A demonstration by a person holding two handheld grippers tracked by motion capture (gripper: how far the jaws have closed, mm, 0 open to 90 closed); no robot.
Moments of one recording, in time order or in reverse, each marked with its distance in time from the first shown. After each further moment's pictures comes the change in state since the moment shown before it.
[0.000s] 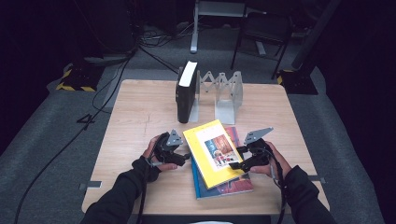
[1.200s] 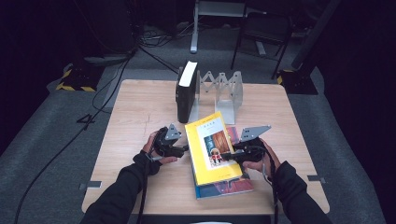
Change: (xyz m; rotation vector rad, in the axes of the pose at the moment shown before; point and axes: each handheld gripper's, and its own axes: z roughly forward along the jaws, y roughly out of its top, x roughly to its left) left arm 0.017 0.003 0.002 -0.052 0.030 -0.025; right arm 0.006 0.016 0.006 -0.189 0.071 -0.127
